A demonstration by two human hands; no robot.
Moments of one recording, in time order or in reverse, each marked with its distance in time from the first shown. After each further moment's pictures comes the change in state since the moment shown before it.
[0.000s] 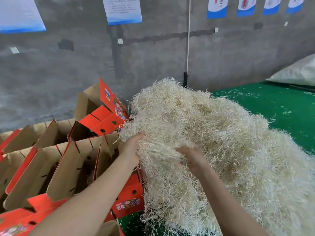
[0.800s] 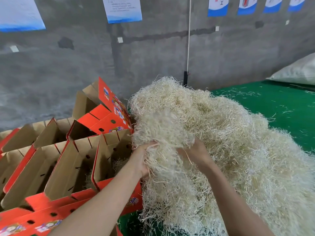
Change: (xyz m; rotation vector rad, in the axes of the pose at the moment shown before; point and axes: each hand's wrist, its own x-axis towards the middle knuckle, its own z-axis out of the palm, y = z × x) left_hand -0.013 -0.034 0.006 0.170 -0.186 -0.179; right_hand -0.012 -0.017 -0.014 -0.573 0.008 -0.345
